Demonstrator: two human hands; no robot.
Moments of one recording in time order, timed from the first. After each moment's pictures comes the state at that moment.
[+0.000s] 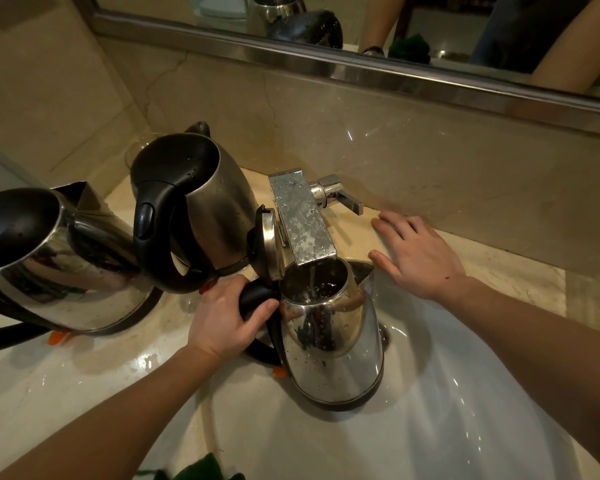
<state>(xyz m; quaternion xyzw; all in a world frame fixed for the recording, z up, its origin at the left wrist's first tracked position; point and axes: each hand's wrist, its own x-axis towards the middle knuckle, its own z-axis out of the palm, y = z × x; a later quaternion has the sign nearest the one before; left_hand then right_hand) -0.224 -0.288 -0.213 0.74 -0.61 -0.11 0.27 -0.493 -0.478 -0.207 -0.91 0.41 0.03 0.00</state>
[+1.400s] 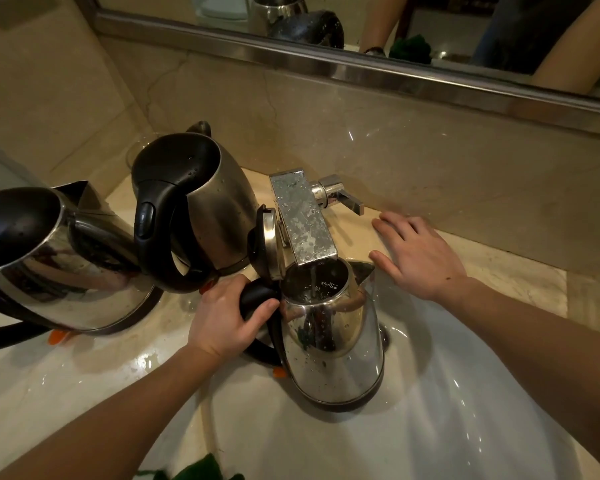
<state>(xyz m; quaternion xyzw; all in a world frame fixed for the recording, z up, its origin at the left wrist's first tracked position) -0.226 -0.289 -0.211 0.74 -0.61 -0.11 0.26 -0.493 -0.477 -0.207 -0.91 0.42 0.03 0.00</state>
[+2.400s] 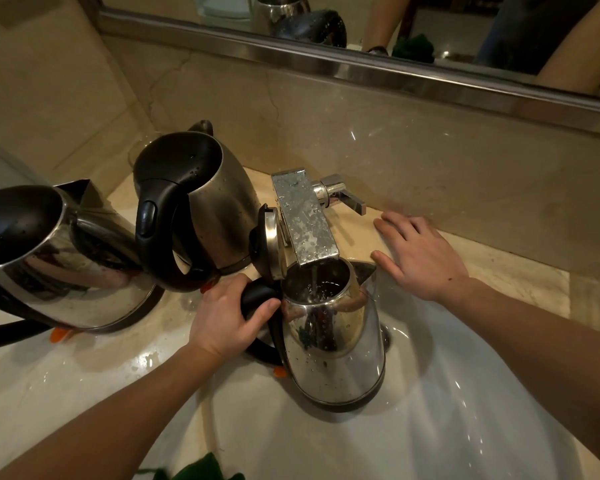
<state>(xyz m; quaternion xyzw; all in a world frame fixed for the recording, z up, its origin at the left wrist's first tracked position) -0.225 -0.289 -0.213 0.74 -0.61 -0.11 0.26 -0.492 -0.477 -0.207 -0.91 0.42 0.04 0.01</state>
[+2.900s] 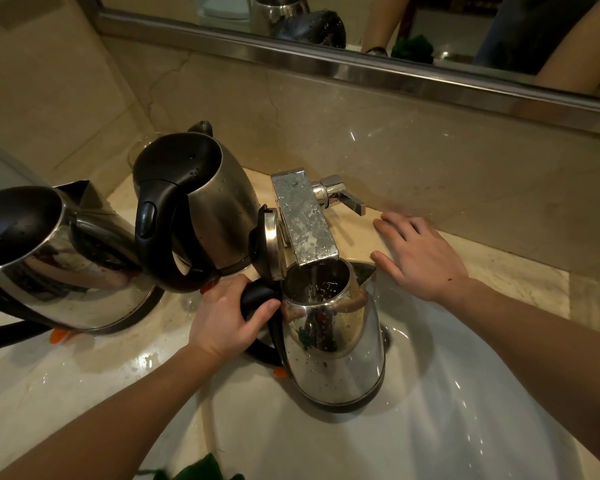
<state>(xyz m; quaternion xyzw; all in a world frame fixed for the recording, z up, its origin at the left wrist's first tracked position) -0.223 -0.288 -0.215 0.74 -0.61 -0.11 0.26 -0.493 -0.477 -0.207 -0.91 0.42 0.04 0.01</state>
